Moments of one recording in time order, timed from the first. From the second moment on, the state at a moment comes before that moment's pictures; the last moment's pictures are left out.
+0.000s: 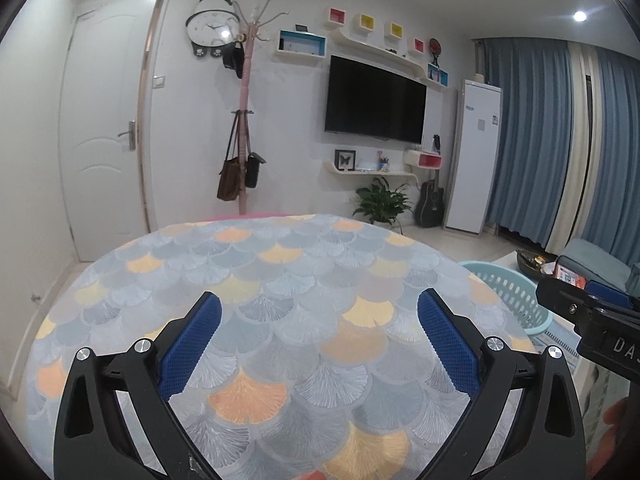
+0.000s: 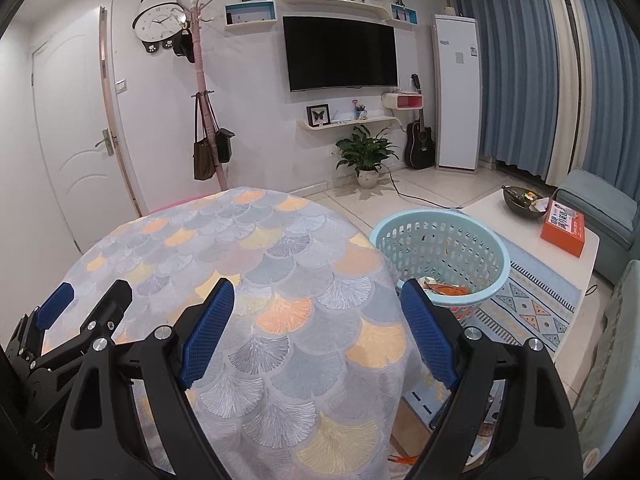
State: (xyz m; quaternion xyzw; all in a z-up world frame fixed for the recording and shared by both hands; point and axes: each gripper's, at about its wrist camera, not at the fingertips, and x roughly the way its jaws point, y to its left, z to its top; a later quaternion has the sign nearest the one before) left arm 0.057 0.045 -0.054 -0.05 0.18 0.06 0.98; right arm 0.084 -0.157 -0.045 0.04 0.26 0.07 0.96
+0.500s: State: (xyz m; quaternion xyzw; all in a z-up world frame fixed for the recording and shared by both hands) left arm 0.058 0.042 -0.053 -0.04 0.18 0.07 0.98; right arm 0.085 -0.157 -0.047 0.04 0.26 0.07 0.96
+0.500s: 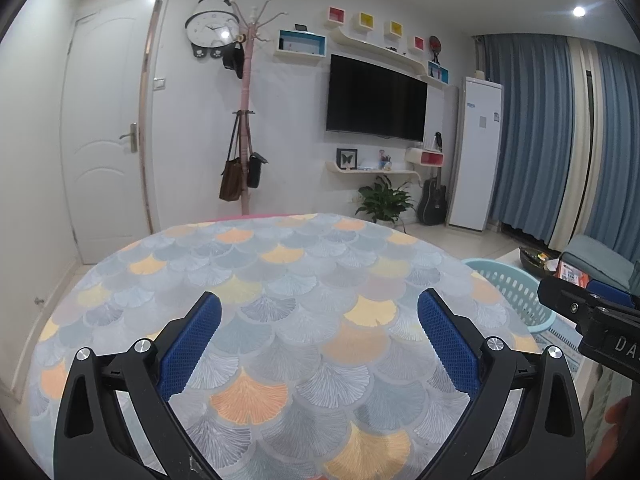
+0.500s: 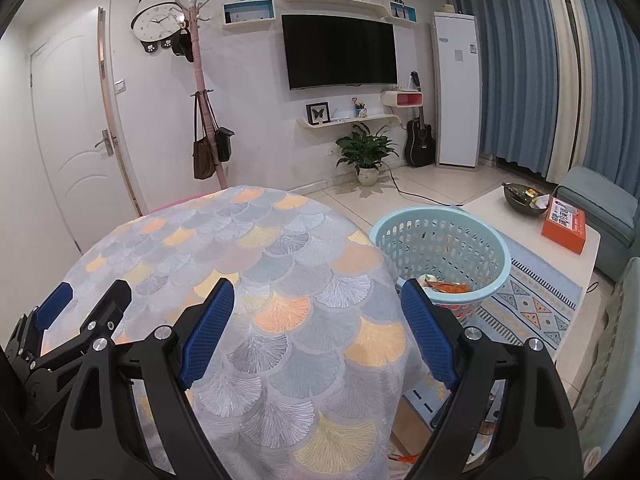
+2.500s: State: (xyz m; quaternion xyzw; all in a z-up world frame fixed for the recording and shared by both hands) left arm 0.044 0.045 -0.042 -0.03 0.20 0.09 0.98; right arm 0.072 -0.153 -0.037 0.03 0.25 0.07 0.97
